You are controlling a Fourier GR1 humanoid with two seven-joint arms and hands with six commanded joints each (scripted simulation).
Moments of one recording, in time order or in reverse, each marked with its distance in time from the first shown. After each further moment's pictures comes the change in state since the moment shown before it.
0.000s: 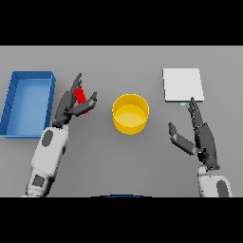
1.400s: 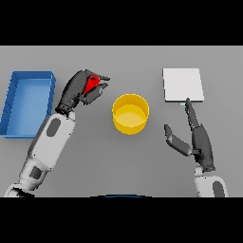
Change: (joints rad) left arm -0.115 0.114 -0.241 -0.170 -0.221 0.060 0.140; right arm 0.006 0.005 0.037 -0.003 0.076 -0.023 -0.028
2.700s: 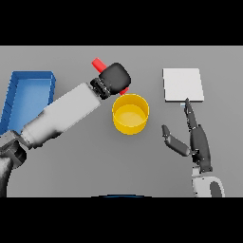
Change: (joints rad) left arm -0.552 0.140 -0.721 0.308 -0.585 -0.378 -0.033; right arm 0.005 0.028 0.005 0.008 0.013 -0.024 -0.009
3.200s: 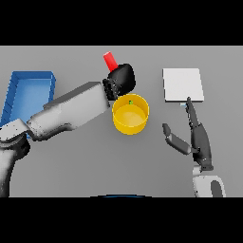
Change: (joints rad) left arm -0.147 -0.022 -0.260 0.087 -0.149 0.023 -0.078; right arm -0.013 0.000 -0.011 0.001 -0.005 -0.007 0.028
